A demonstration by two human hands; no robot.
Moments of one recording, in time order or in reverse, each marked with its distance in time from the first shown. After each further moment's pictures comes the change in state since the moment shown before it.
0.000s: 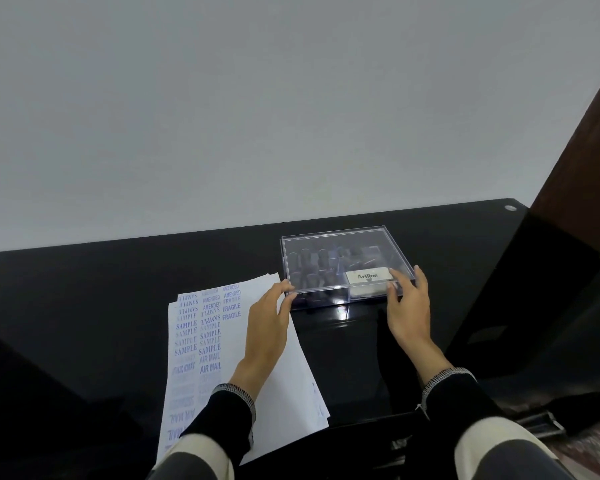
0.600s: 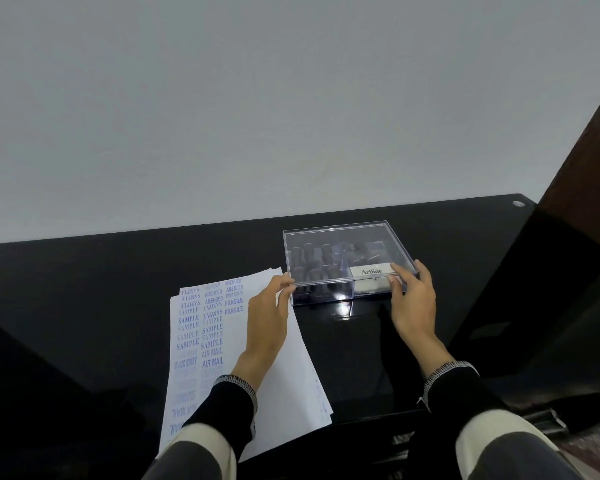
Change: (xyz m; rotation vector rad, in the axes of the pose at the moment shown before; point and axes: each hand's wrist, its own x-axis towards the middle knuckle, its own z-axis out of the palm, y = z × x) left_hand 0.006 -0.009 0.000 0.015 0.047 0.034; right_hand 0.005 0.001 0.005 0.019 0.033 -0.011
